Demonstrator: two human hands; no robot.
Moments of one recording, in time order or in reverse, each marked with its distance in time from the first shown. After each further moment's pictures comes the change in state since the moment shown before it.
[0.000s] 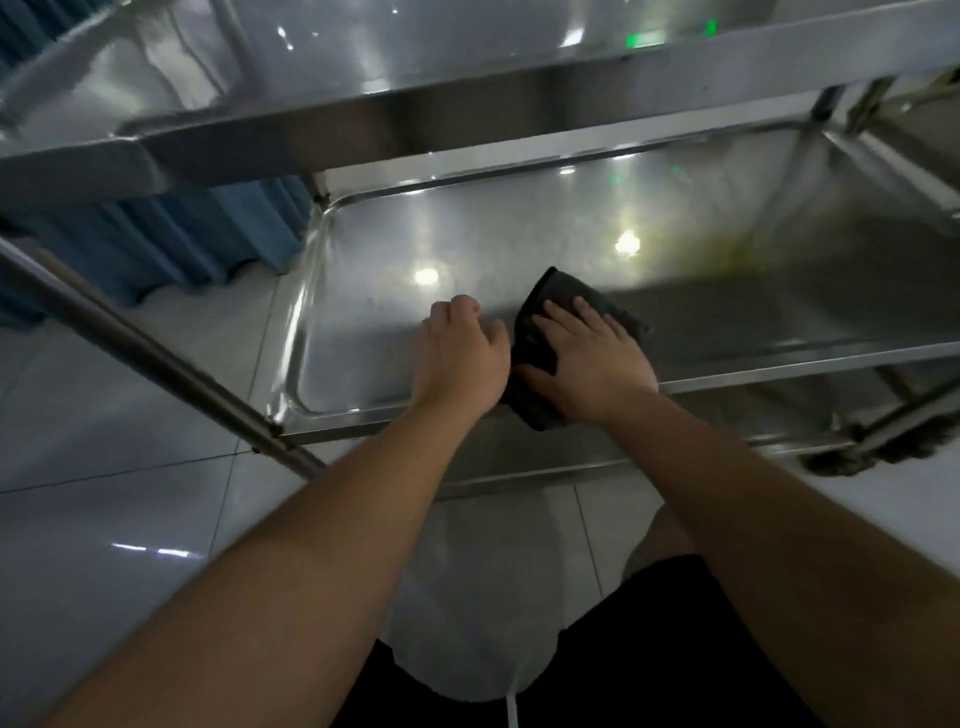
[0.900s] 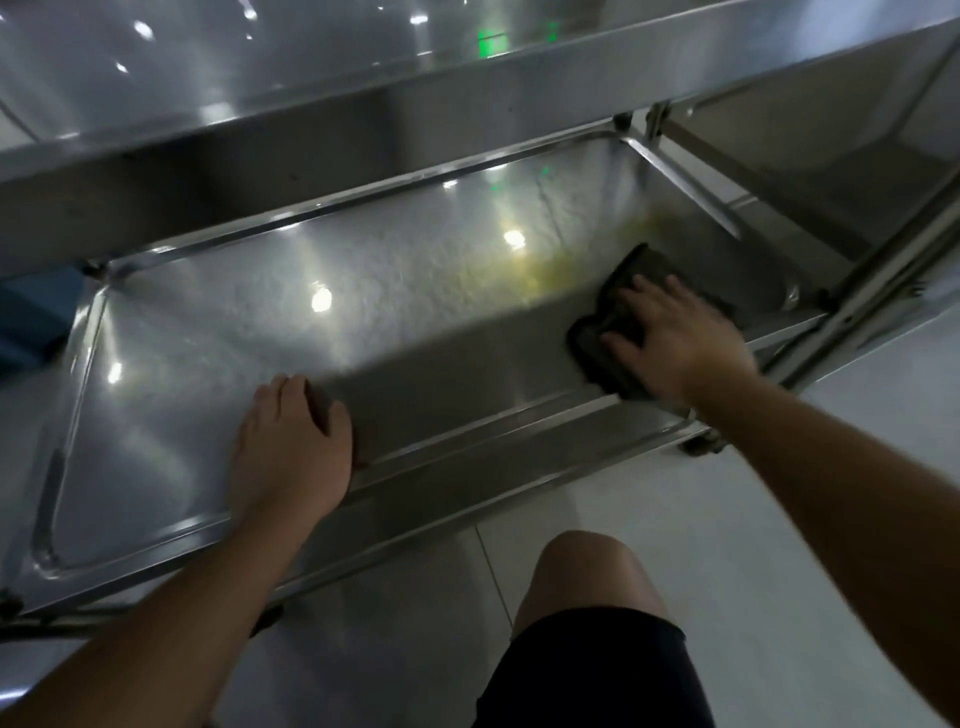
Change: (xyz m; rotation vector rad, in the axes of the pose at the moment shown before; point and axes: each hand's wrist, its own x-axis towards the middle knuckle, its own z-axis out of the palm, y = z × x) left_hand 0.016 0.007 0.046 0.321 -0.068 -0.038; right_hand -0.041 0.256 -0.055 -0.053 0.114 0.418
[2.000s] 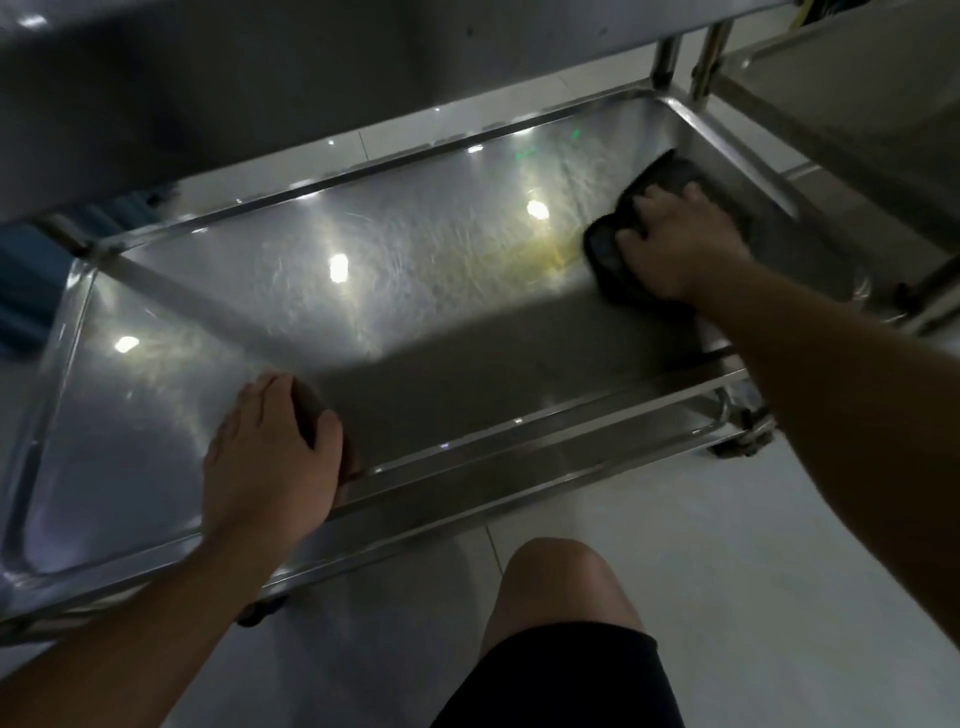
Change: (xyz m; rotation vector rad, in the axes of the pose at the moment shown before) left_hand -0.004 0.007 -0.004 0.065 -0.012 -0.015; right_hand 0.125 -0.007 -0.013 -0.007 -0.033 -0.042
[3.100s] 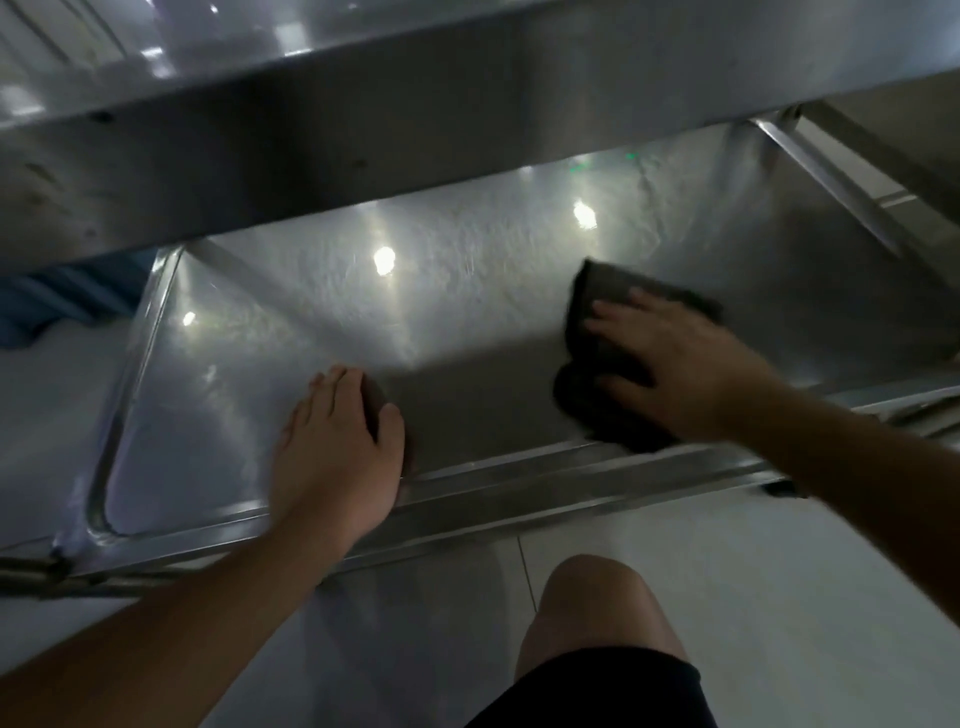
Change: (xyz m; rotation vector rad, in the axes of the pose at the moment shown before) left_hand 0.005 -0.014 0.011 -0.029 -0.006 0.018; right_hand -0.089 -0.059 0.029 0.060 -0.046 -0.535
